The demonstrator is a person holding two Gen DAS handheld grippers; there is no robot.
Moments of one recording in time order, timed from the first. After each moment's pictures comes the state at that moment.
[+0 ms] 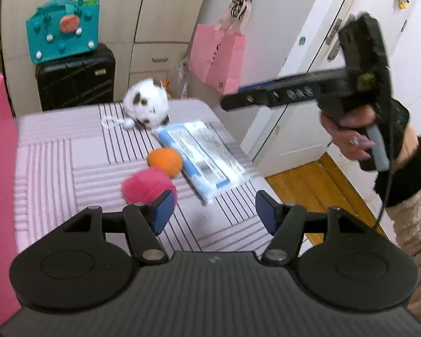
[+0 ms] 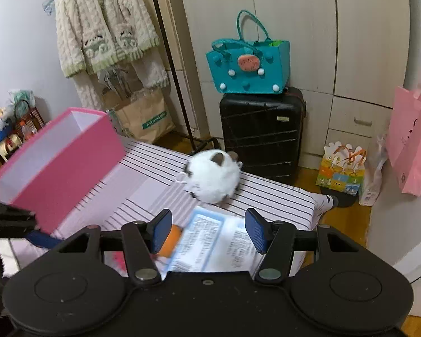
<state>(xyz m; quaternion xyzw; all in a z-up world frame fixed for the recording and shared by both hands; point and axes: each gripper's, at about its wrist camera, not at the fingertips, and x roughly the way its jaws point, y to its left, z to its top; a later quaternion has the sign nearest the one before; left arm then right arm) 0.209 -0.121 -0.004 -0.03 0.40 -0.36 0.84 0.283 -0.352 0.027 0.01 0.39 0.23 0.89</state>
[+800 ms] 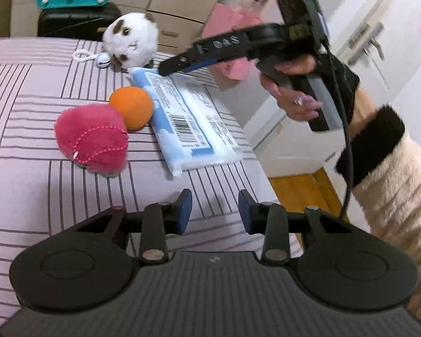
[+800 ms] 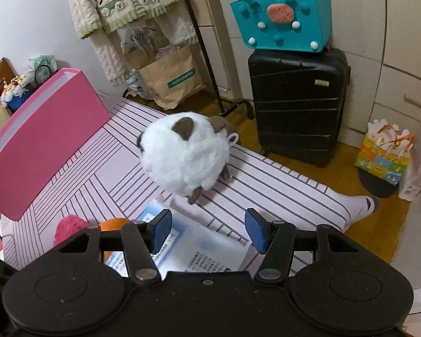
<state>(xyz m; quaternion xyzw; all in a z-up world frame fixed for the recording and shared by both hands) 0.212 -0.177 -0.080 -0.12 0.43 -0.32 0.83 0.383 -0.363 -0.053 0.00 0.46 0.33 0.83</state>
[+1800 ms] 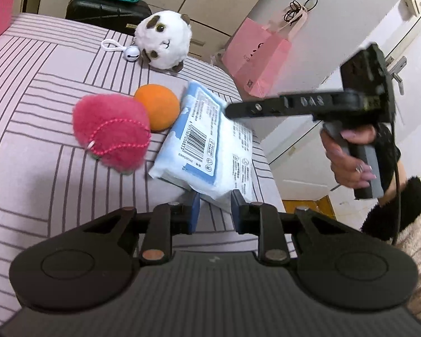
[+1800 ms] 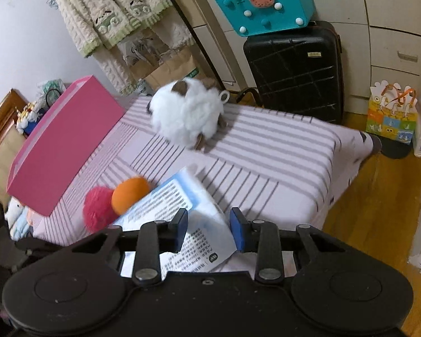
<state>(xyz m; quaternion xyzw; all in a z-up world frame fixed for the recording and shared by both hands) 0.215 -0.170 -0.090 -0.17 0.43 -0.28 0.84 0.331 -0.405 -0.064 0.09 0.47 0.33 0.81</state>
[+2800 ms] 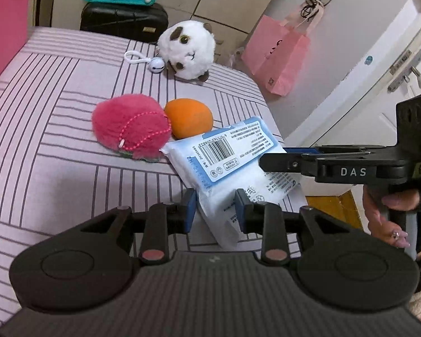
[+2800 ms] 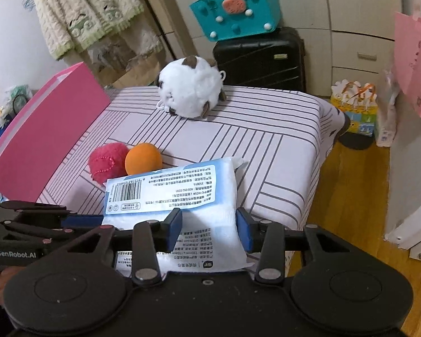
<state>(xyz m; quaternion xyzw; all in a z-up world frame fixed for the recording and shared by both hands) 0.228 -0.161 -0.082 -0.13 0.44 -0.24 0.86 0.264 -0.378 -0.059 0.08 0.46 0.23 0.85</state>
